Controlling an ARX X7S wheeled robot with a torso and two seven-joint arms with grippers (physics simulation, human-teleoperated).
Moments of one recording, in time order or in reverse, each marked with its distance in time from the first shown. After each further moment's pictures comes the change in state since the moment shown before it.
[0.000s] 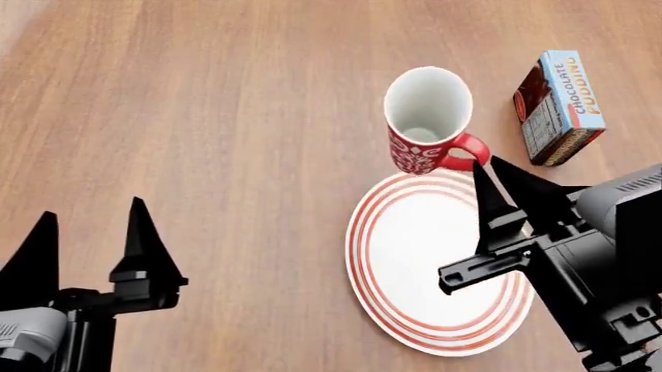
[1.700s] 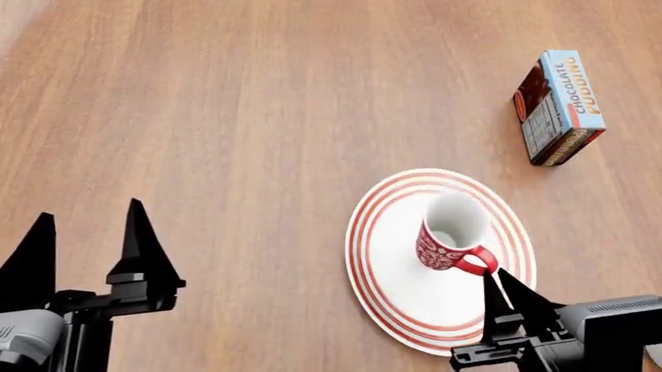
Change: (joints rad) left arm 0.013 -0.033 0.009 0.010 -0.014 0.008 -0.027; right arm -0.479 -0.082 -0.305 0.352 -0.322 -0.604 0.119
